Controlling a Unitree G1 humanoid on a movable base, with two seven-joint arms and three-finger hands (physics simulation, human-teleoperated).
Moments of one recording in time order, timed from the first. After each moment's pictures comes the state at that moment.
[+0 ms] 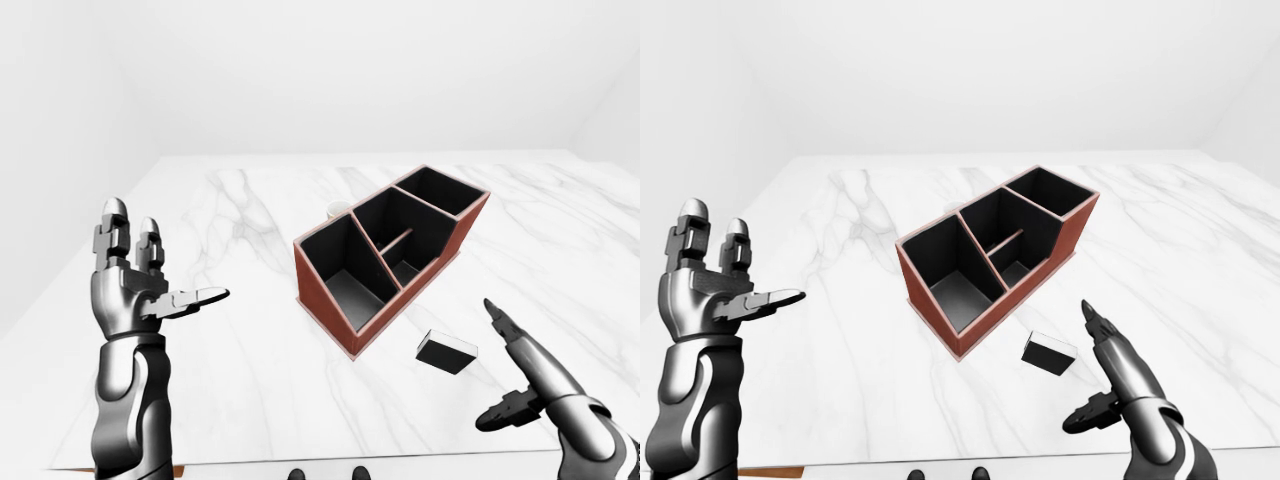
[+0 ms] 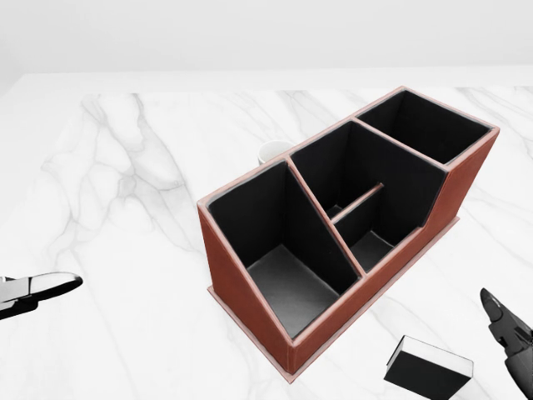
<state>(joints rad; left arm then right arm) -0.04 0.13 0.34 -0.37 -0.36 0.09 -0.02 0.29 -0.05 -0.49 -0.46 -0.81 0.09 0.70</state>
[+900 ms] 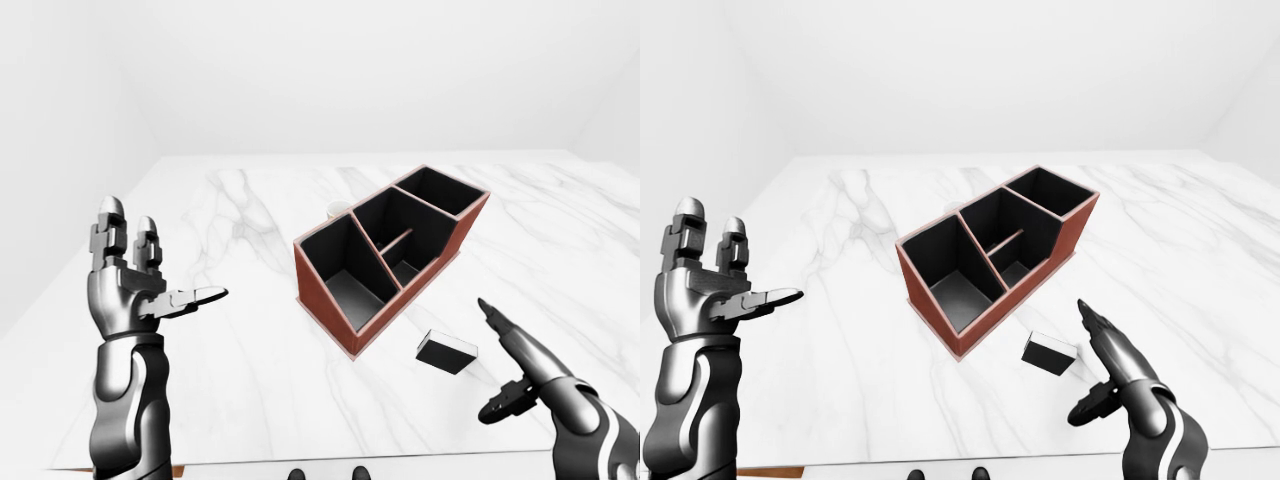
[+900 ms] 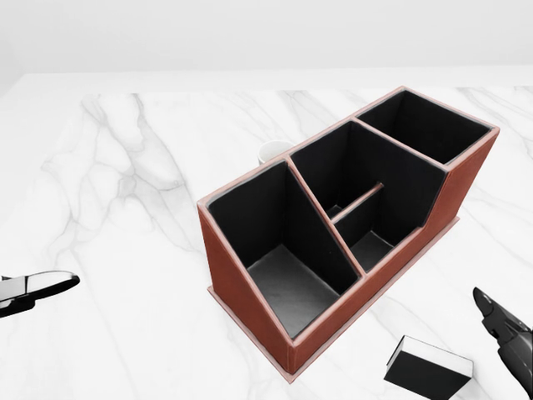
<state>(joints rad) -0.04 0.13 0.35 -0.38 -0.37 0.09 -0.02 0.21 -0.15 -0.46 -0.30 -0.83 0.09 0.70</state>
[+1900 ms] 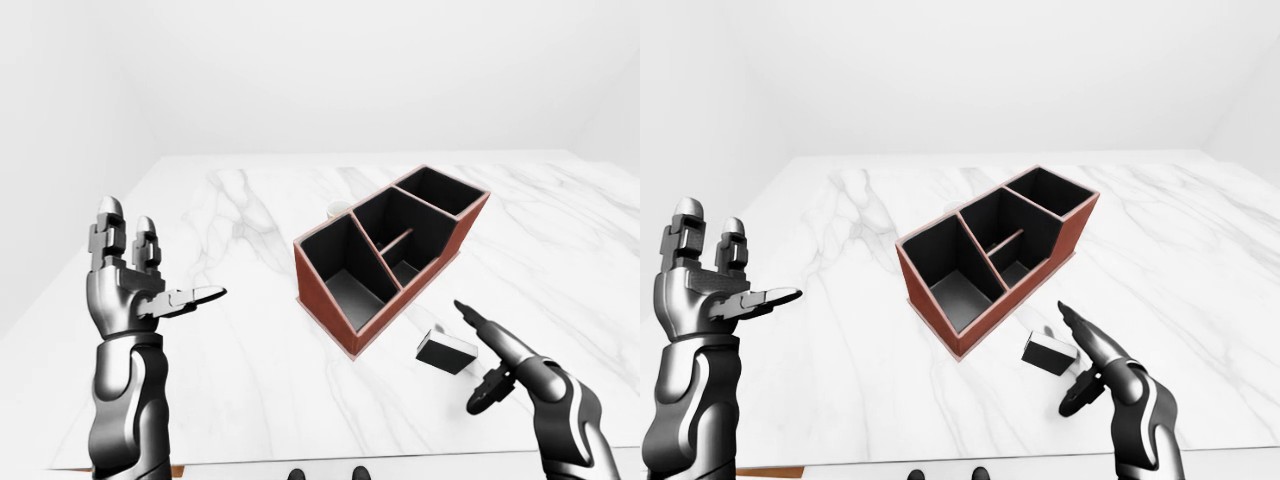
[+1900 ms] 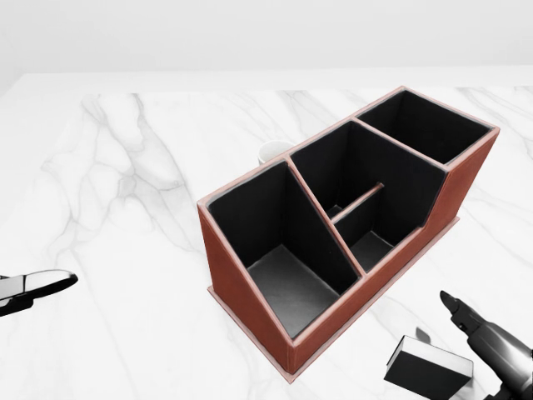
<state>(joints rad) -0.04 0.14 0.35 -0.37 -0.38 0.09 -0.02 0.09 -0.27 -0.35 -0.04 -0.78 0.09 0.70</state>
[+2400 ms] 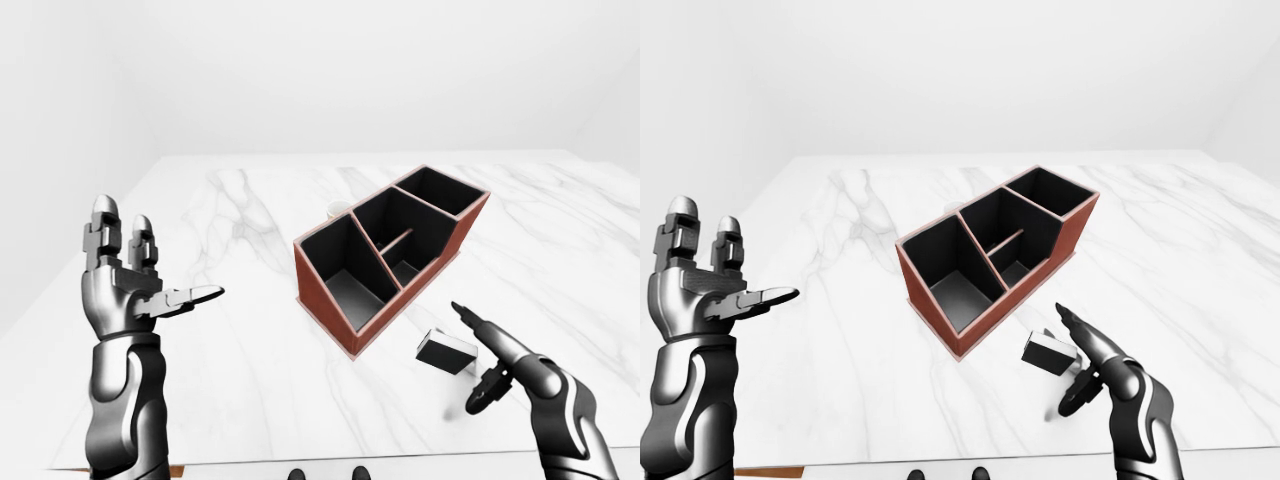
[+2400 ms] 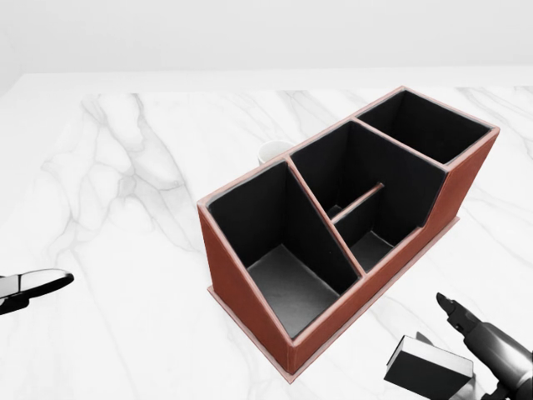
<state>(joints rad) -0.04 0.14 0.36 -0.38 -0.38 0.09 -0.01 0.07 -0.29 -0.33 0.01 -0.78 0.09 0.70</state>
